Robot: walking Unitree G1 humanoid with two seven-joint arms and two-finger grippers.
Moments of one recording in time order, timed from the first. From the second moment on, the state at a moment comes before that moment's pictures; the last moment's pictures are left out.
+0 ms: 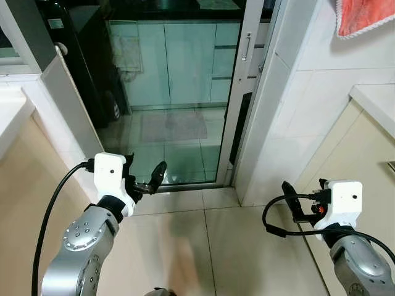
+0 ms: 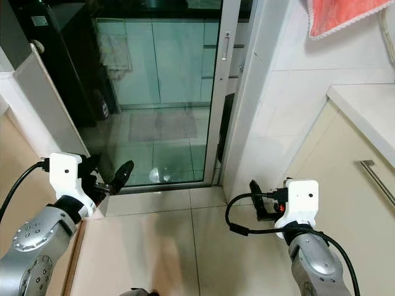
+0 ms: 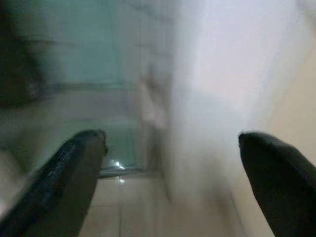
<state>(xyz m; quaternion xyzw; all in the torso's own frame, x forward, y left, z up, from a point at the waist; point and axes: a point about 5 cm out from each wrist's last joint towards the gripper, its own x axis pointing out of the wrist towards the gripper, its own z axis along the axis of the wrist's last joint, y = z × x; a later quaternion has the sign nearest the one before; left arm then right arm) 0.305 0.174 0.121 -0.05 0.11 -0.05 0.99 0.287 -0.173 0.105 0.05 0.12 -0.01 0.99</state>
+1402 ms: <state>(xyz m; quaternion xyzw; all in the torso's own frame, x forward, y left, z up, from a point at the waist) 0.277 0.157 0.121 -0.04 0.02 -0.11 0.99 0.273 -0.173 0.106 -0.03 0.05 0.04 1.00</state>
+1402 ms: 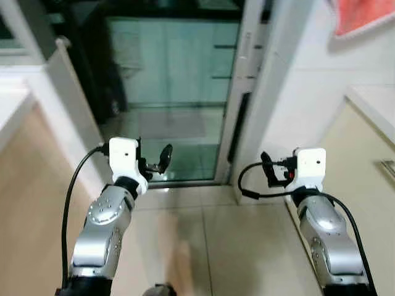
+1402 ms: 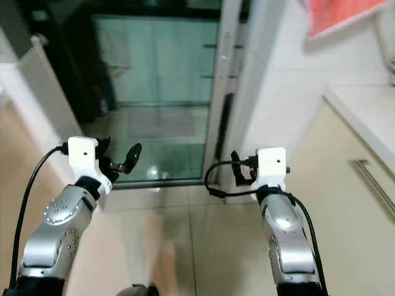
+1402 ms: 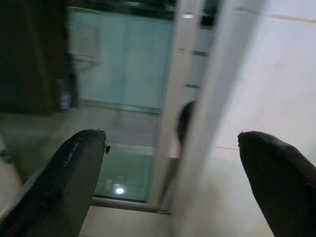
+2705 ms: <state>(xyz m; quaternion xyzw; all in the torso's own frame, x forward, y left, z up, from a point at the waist) 0.281 0.178 0.109 -0.03 0.07 0.00 1.00 0.263 -0.170 0.082 0.04 0.09 0.05 0.99</state>
